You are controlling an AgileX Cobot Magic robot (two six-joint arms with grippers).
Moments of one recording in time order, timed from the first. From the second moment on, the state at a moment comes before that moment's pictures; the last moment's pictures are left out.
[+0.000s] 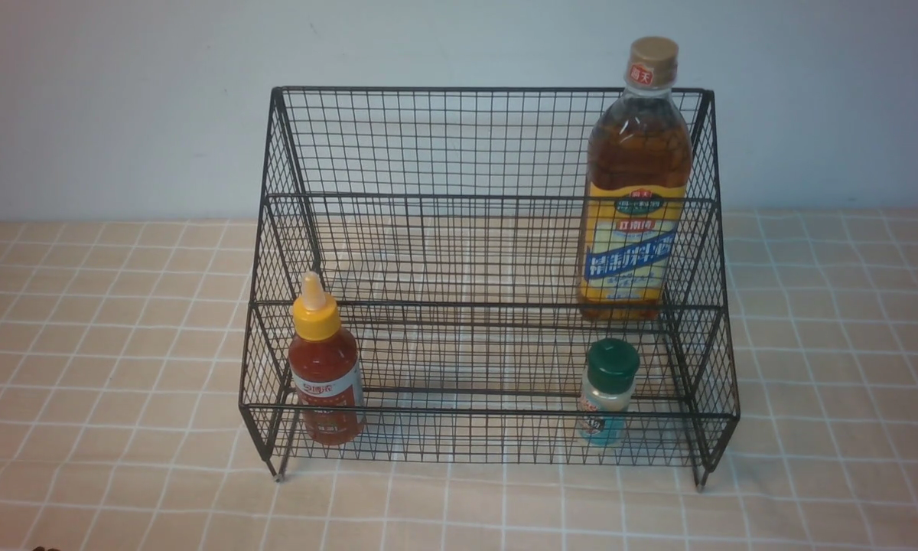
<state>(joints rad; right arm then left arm) 0.58 -0.02 -0.68 -0.24 0.27 0.29 -0.12 -0.01 0.03 -0.03 0.38 0.11</state>
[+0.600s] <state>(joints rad) 0.58 -0.02 -0.55 -0.22 0.36 0.30 -0.12 -0.01 0.03 -0.03 0.38 0.11</state>
